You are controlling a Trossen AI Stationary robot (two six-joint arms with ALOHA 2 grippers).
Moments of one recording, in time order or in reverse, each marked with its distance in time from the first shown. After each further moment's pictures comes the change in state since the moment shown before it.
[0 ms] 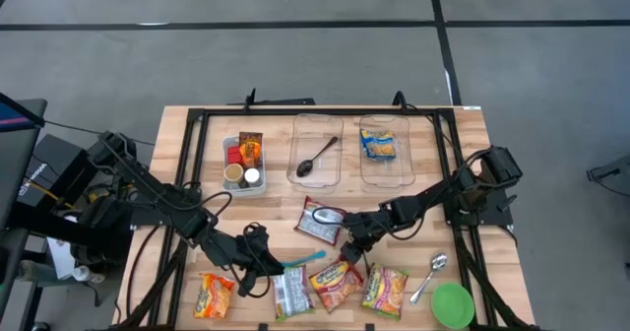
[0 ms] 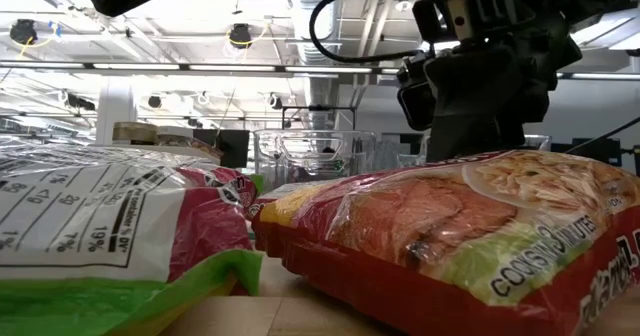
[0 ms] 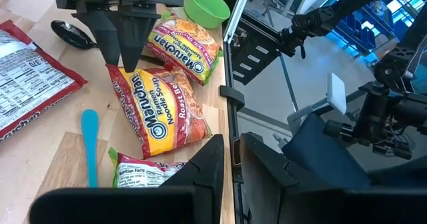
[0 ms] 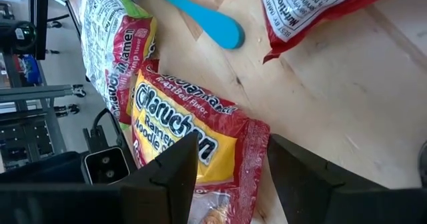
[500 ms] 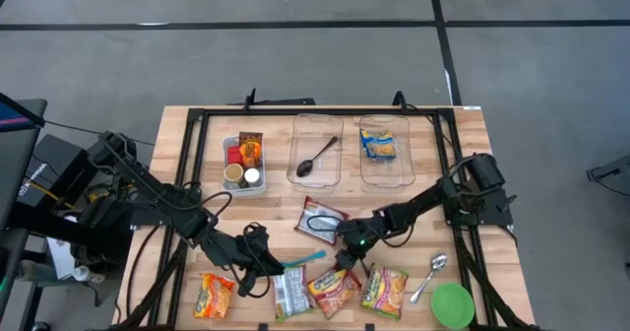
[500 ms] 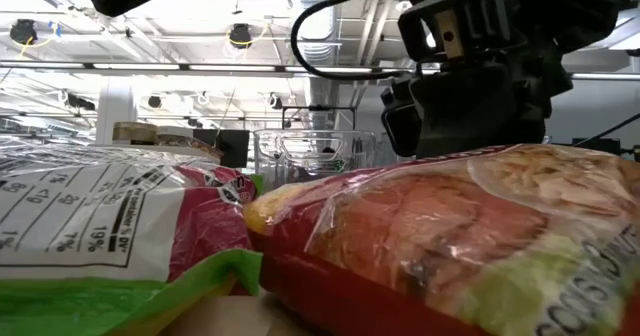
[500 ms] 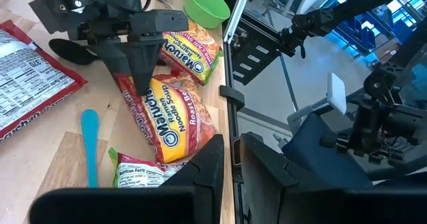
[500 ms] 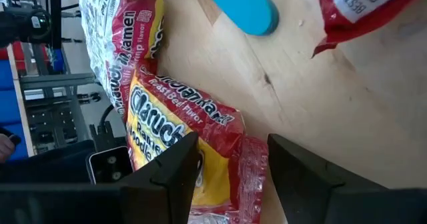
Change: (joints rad) left arm 0.000 0.000 0.000 0.000 0.000 0.000; right arm 0.014 0.150 0.024 0.186 -0.062 0.040
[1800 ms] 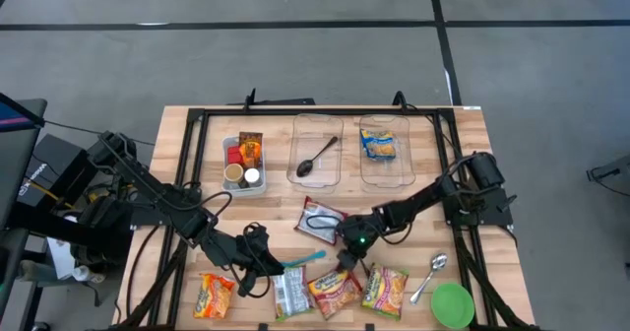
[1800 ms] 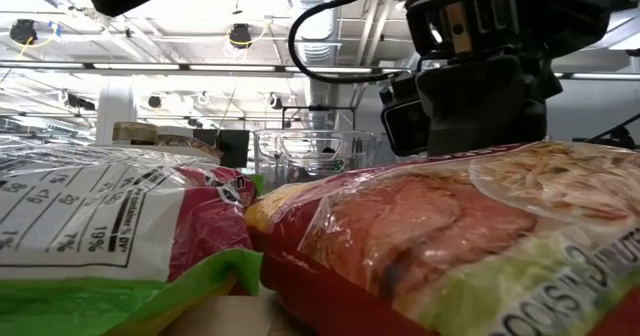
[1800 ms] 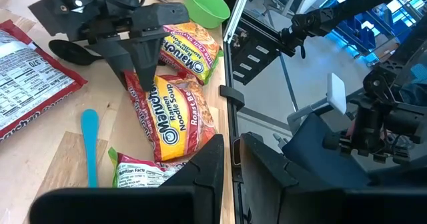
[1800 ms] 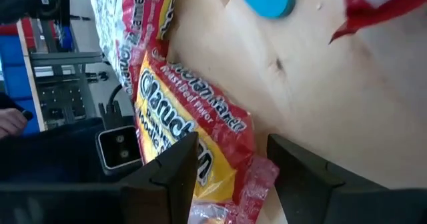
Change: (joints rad) left arm 0.000 0.000 0.000 0.000 0.000 0.000; right arm -0.028 -0.005 -0.003 0.008 -0.103 -0.046
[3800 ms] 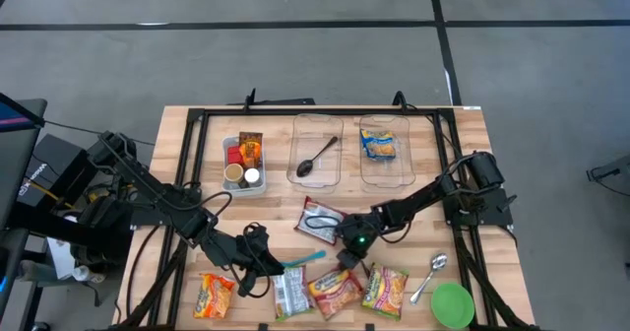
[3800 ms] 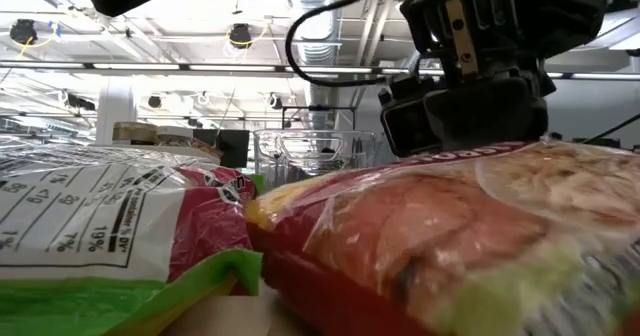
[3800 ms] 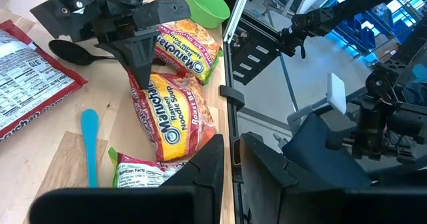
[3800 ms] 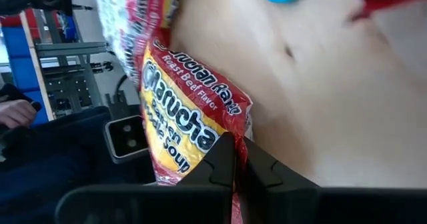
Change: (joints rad) left arm 0.000 0.000 0.000 0.000 0.000 0.000; right arm -0.006 -0.001 0.015 -0.022 -0.064 0.008
